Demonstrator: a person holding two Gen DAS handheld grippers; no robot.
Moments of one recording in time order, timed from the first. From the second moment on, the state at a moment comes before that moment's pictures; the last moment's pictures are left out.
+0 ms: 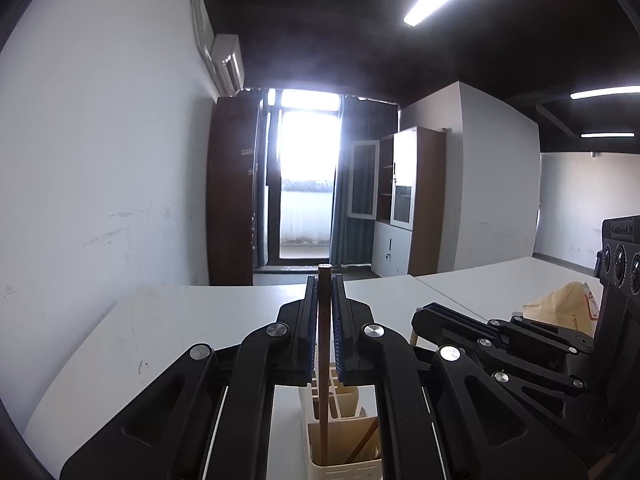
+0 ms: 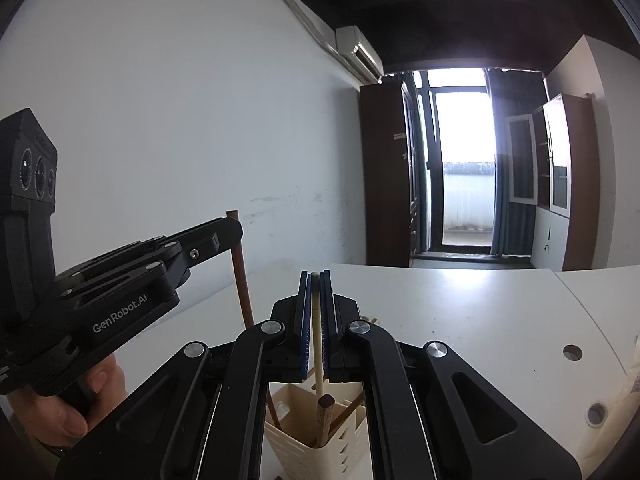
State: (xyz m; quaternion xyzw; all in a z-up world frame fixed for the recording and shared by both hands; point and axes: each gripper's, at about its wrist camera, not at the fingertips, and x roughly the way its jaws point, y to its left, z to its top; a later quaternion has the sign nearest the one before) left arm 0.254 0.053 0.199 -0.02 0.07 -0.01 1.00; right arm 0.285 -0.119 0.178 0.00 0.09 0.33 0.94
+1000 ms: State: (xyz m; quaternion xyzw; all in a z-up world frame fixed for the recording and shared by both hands) left arm 0.236 0.068 0.176 -0.01 0.12 -0.01 0.99; right arm 0.277 -0.128 0.178 -0.01 0.13 0.29 0.95
